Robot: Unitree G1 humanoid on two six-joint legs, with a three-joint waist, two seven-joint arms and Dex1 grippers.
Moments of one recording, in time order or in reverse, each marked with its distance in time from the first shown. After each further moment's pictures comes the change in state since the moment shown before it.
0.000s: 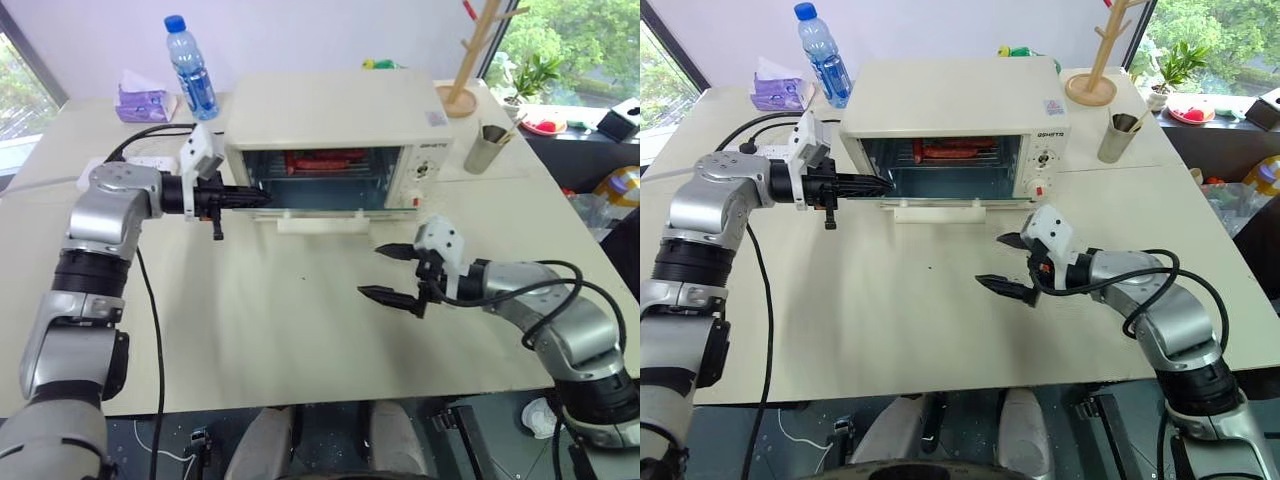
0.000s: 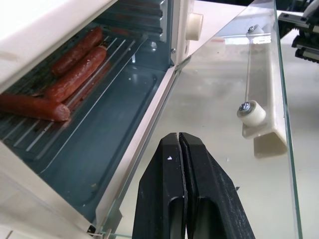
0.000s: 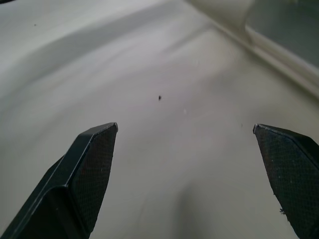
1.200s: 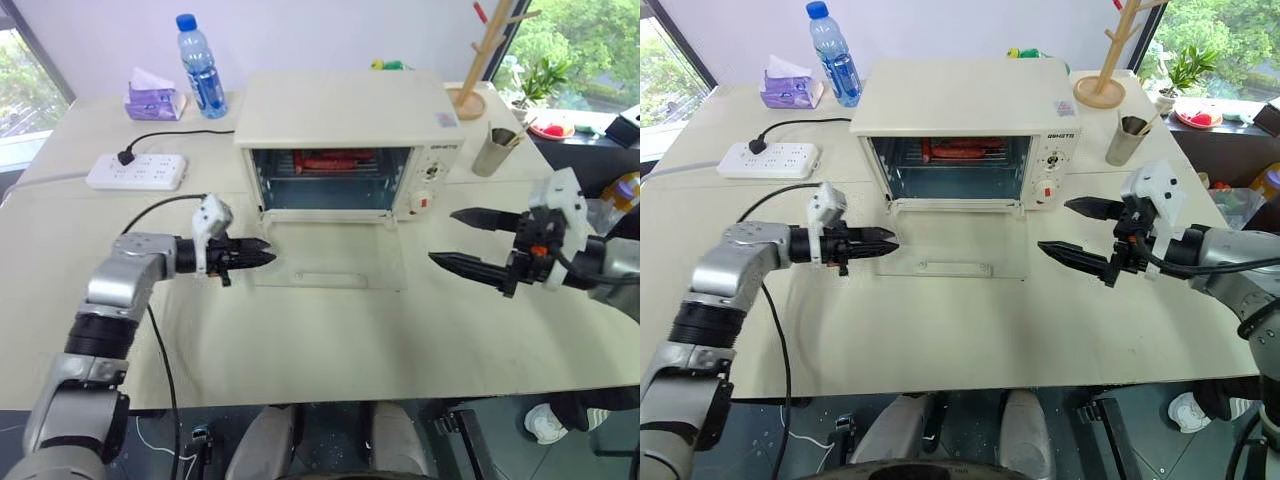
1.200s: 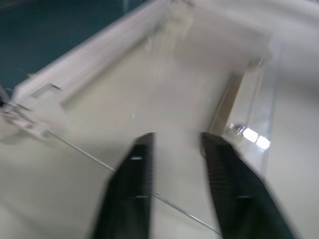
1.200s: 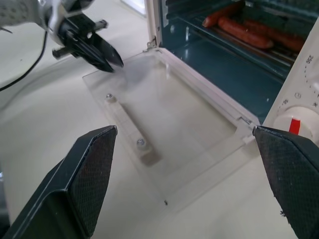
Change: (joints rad) left arm 0.331 -0.009 0.087 -0.260 -0.086 0.162 0.136; right arm 0.033 -0.206 -0.355 -0.035 0.251 0.076 -0.016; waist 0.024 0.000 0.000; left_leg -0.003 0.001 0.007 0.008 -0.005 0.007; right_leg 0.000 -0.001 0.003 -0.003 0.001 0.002
